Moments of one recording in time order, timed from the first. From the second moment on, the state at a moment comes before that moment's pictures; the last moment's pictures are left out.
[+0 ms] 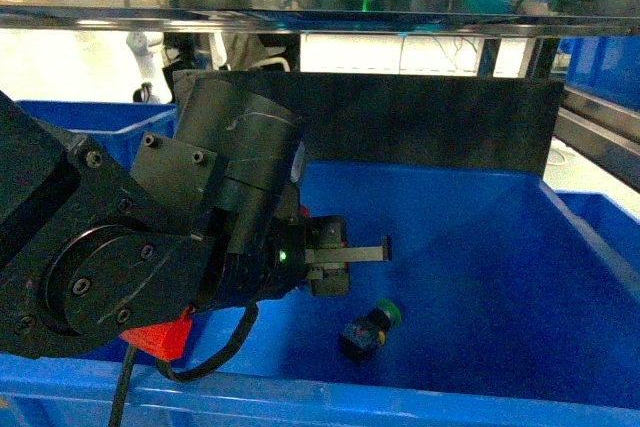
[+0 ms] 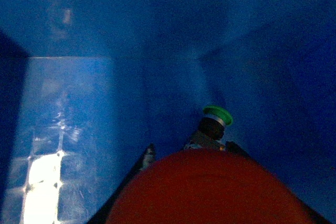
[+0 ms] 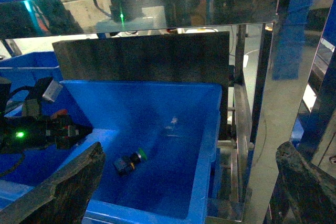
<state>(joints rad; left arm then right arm) -0.48 2.08 0.95 0.44 -0.09 -0.39 -0.30 0.36 0.22 -0.04 -0.51 0.10</state>
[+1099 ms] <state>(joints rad) -0.67 1.63 0.53 0.66 -0.39 -0.36 -0.30 0.36 0.22 -0.04 -0.51 0.10</state>
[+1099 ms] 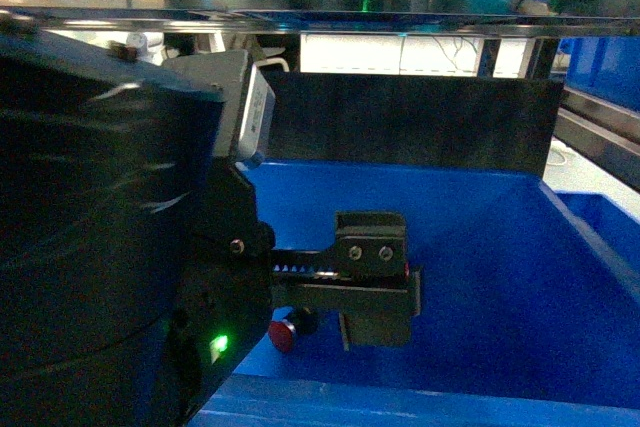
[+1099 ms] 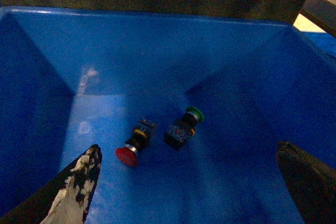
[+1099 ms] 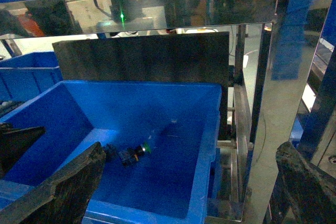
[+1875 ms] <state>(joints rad) -0.59 1.10 0.20 0.47 -0.53 -0.39 -0.30 0.36 0.22 -0.04 -0.51 0.10</state>
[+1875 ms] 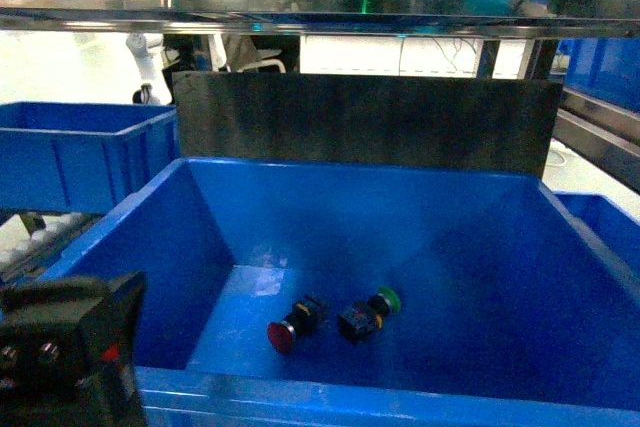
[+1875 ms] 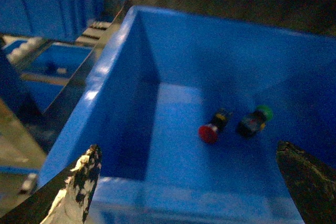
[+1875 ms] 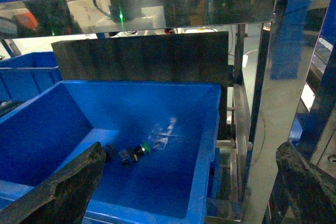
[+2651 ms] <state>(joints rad) -0.35 0.46 0.15 0.15 -0.45 -0.39 -0.25 0.33 0.19 0.09 -0.38 0.08</state>
